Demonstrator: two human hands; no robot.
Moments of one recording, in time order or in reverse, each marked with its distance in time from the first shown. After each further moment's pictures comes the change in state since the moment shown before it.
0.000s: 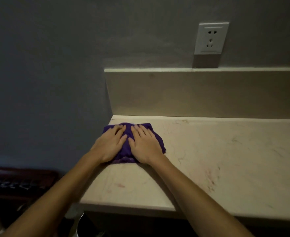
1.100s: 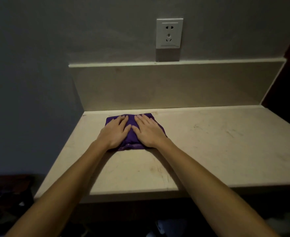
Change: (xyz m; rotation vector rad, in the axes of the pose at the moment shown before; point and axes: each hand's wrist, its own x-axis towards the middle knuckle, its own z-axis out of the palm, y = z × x) left_hand 0.046 0.106 0.029 -0.020 -0.068 0.033; right_hand -0.023 0.111 -0.049 -0.076 -0.050 0.102
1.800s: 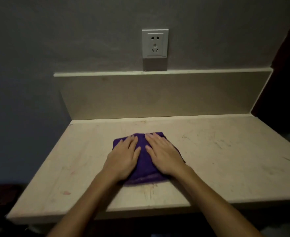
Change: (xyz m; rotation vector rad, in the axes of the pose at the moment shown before) left_hand -0.045 0.094 0.023 -0.015 0.052 0.095; right_hand -0.082 0.065 -0.026 -0.013 0.038 -0.008
